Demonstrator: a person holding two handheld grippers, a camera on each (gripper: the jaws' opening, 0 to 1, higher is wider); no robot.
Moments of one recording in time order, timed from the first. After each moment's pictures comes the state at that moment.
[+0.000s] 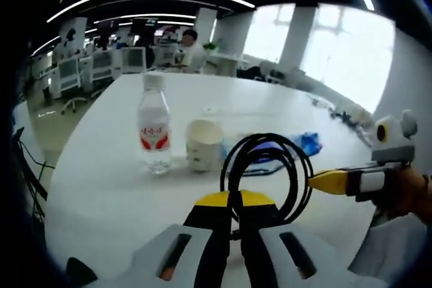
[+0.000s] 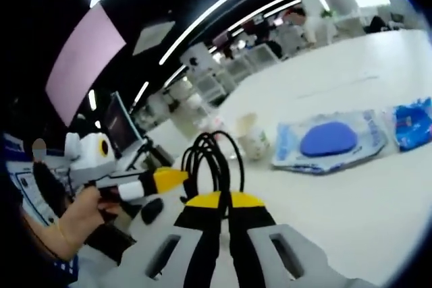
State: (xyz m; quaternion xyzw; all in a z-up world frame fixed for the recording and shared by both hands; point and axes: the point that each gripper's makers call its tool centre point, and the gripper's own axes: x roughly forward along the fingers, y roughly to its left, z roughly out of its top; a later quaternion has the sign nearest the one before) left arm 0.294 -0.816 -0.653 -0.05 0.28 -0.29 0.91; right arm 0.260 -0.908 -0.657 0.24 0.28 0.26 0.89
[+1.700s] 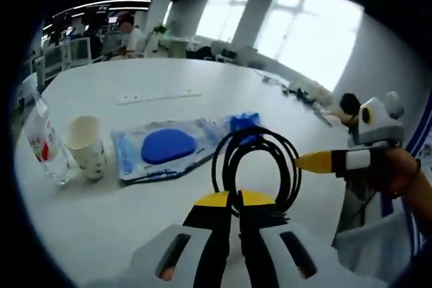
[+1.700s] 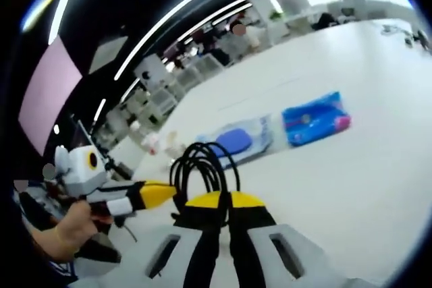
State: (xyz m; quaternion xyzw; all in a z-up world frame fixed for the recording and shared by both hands) left arm 0.263 -0.974 -0.677 -0.04 0.33 -0.43 0.84; right arm 0.229 -1.065 -0.668 0.26 0.30 0.12 0.91
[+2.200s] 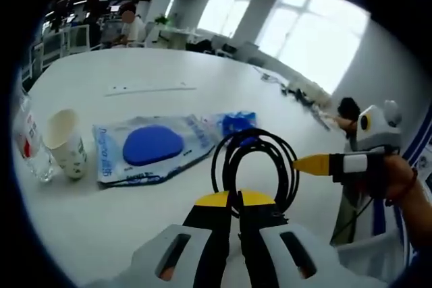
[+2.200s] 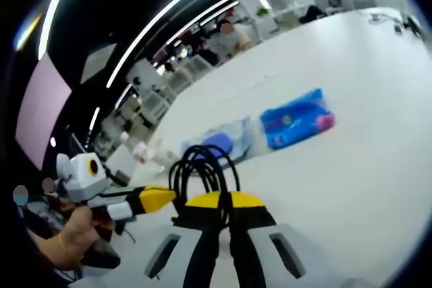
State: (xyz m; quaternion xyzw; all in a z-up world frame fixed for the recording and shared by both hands) left arm 0.272 -1.005 -0.686 -0.06 0.35 -0.43 0.83; right arm 0.237 -1.098 -0.680 0.29 0.32 0.09 0.90
